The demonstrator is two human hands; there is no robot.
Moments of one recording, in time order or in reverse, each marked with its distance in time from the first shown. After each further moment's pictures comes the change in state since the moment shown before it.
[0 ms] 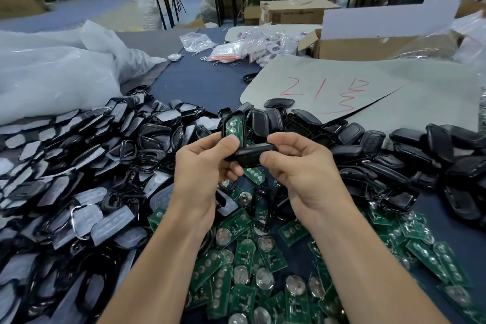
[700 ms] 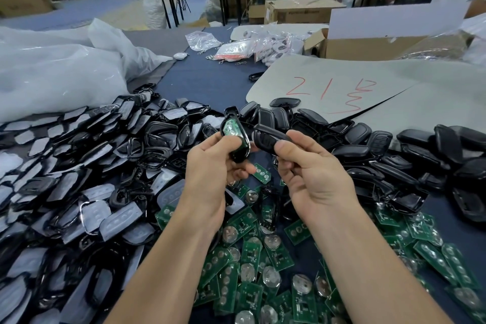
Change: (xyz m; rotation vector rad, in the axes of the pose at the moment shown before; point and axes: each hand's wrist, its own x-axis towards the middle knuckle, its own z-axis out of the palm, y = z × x) left_hand -0.003 0.001 0.007 -0.039 0.036 -0.075; right_hand -0.001 -0.003 0.007 0.356 0.157 0.160
